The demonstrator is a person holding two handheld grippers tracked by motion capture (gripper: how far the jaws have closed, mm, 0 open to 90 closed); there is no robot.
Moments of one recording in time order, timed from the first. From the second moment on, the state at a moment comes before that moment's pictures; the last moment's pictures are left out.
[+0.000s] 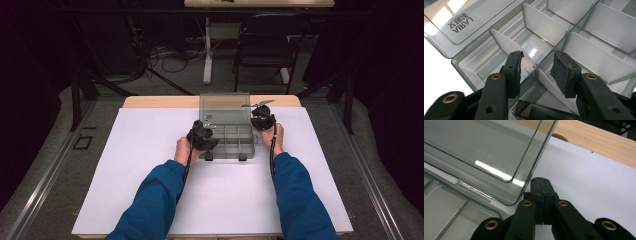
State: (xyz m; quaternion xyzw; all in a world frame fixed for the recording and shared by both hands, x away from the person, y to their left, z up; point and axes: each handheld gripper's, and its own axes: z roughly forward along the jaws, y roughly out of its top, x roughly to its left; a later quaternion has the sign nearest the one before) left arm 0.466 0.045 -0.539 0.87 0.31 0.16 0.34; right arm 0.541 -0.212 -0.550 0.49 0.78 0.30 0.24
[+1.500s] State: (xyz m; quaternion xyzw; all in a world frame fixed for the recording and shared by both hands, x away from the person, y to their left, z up) left arm 0.464 0.044 -0.540 0.86 0.33 0.16 0.35; right arm 0.529 -0.213 -0.529 0.47 0.76 0.35 0.29
